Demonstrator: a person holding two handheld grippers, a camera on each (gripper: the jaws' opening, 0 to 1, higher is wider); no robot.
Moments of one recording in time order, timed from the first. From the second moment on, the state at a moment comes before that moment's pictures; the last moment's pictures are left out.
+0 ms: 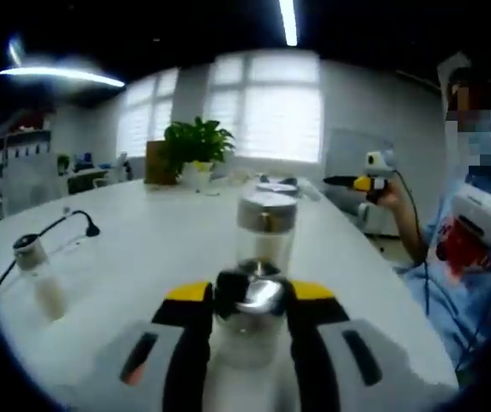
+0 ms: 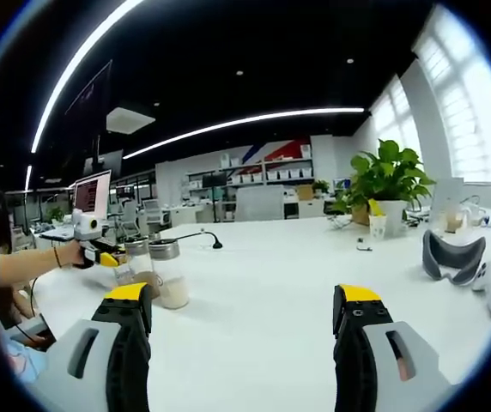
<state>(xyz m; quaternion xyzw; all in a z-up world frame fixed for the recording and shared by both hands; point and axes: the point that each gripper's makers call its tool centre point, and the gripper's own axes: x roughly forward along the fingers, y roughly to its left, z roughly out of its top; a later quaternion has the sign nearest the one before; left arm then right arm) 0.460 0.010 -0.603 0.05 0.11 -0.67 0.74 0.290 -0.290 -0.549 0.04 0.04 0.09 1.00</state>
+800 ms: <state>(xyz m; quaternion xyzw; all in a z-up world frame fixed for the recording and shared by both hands) 0.453 0.005 -0.607 0.04 0.13 -0.69 0.71 0.294 -0.286 -0.551 0.03 0.04 0.09 0.99</state>
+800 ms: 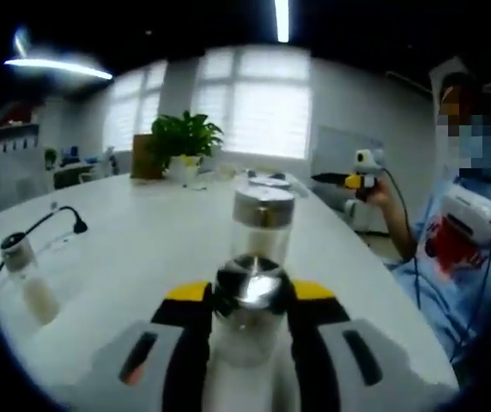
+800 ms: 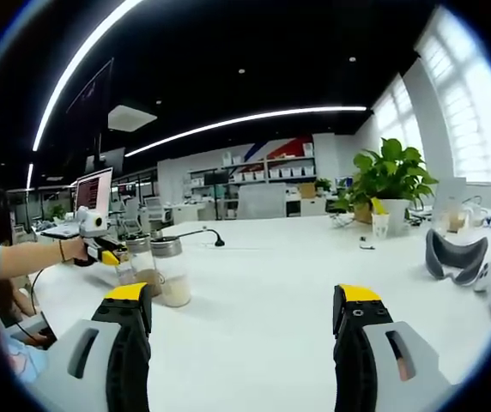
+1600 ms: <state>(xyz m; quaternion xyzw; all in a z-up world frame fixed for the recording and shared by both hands) 0.447 0.036 -0.578 0.04 0.06 -0.63 0.77 0.294 -0.288 -0.554 0.04 0.04 0.10 0.99</state>
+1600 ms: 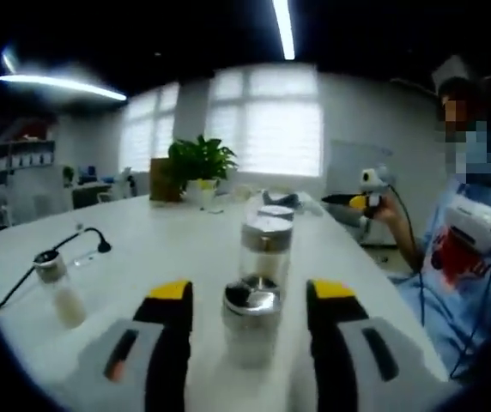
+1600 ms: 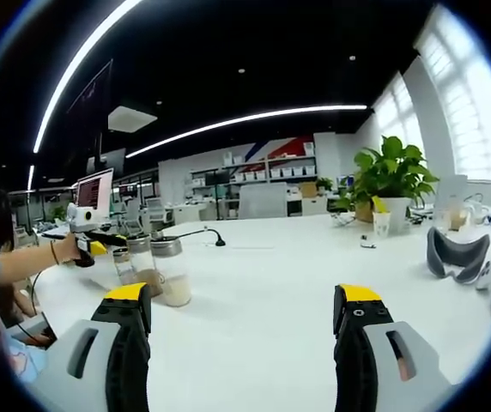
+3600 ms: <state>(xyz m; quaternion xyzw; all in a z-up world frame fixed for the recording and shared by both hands) 0.428 0.114 -0.517 -0.03 -0.03 -0.37 0.93 0.292 -0.292 -0.553 0.04 0.04 0.09 0.99</state>
